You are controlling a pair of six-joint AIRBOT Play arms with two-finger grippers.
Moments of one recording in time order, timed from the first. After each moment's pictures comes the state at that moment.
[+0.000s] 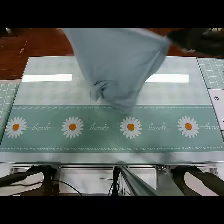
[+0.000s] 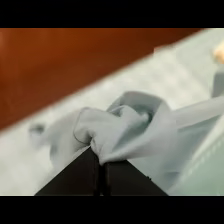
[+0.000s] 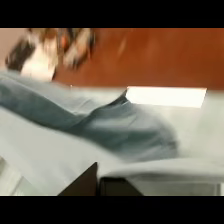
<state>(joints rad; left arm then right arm) 0.06 -1.33 2.06 0.78 -1.30 -1.17 -0.14 -1.08 1.32 -0.39 0.99 1.03</state>
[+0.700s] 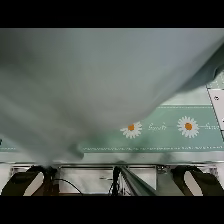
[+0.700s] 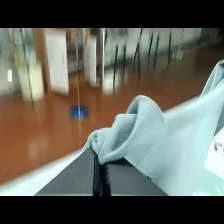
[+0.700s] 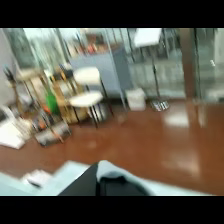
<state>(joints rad) 0.06 -0.76 2.06 0.84 -1.44 -1.44 -0.21 -0.69 1.61 -0.66 1.13 1.36</state>
